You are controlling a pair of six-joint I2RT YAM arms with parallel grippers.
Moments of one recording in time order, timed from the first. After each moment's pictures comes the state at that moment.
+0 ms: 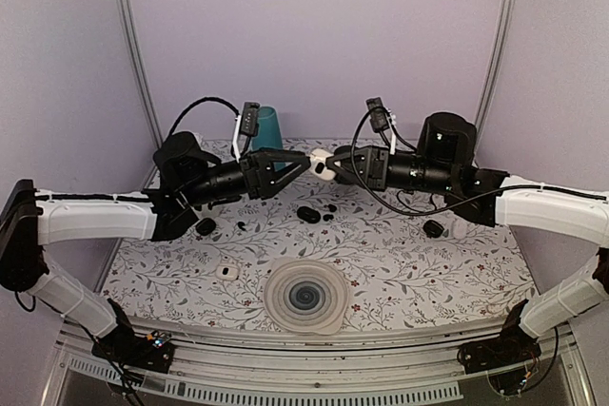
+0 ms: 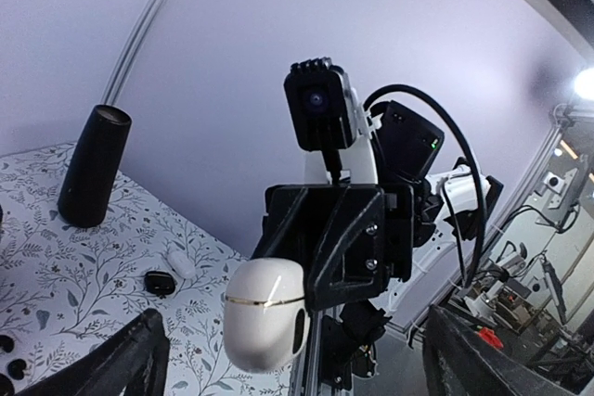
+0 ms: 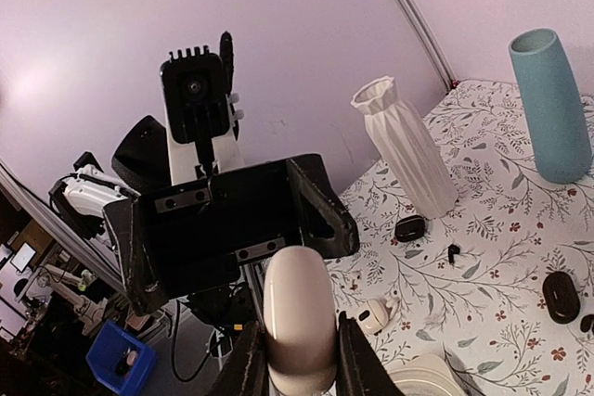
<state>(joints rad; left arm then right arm) -0.79 1.44 0.85 0.81 0.53 -0.66 0.82 1.36 1.00 0.30 -0.46 0.60</state>
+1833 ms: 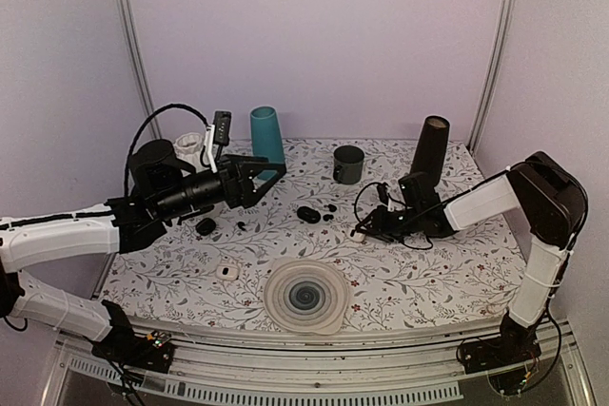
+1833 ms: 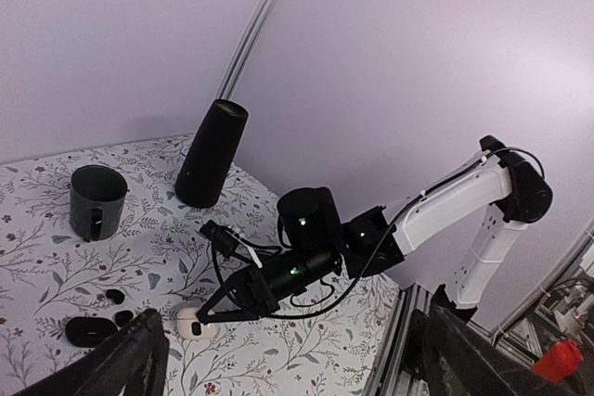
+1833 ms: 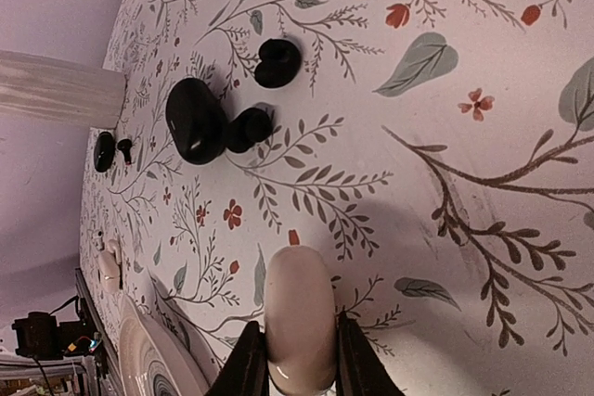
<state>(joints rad) -0.79 1.18 0.74 0.47 0.26 -0.48 0.55 1.85 0.85 0.28 -0.41 0.69</state>
